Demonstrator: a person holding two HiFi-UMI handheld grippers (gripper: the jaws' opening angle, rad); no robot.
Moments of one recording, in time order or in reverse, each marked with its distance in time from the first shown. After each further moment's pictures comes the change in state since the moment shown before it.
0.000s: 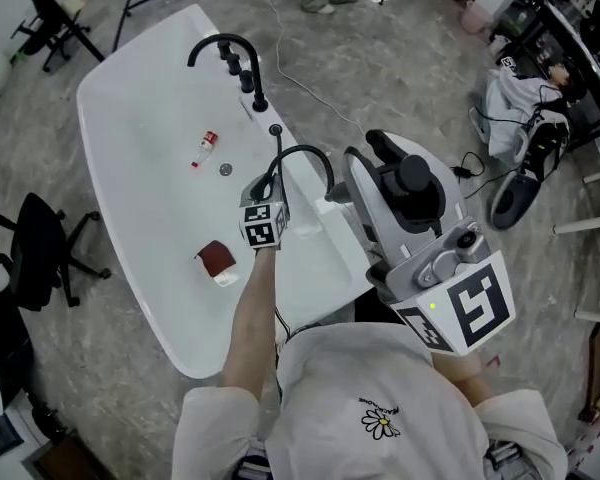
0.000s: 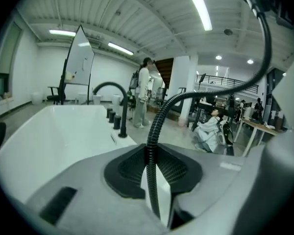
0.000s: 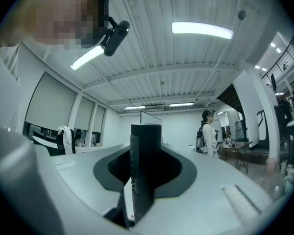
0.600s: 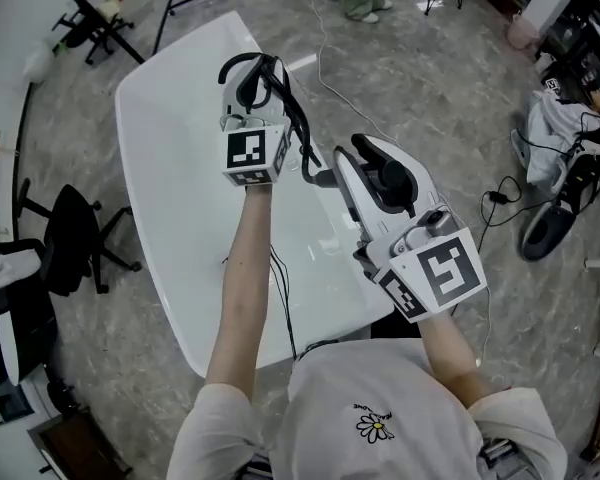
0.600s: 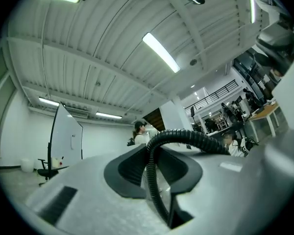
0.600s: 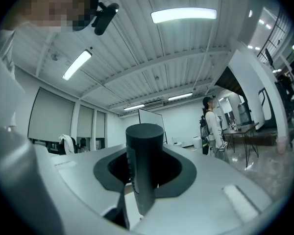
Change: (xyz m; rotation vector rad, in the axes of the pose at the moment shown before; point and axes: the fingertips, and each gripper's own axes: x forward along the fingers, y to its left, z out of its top) left arm -0.013 -0.025 0.378 0.380 -0.671 0.024; right arm 0.065 -0.068 -0.050 0.140 0.012 0.060
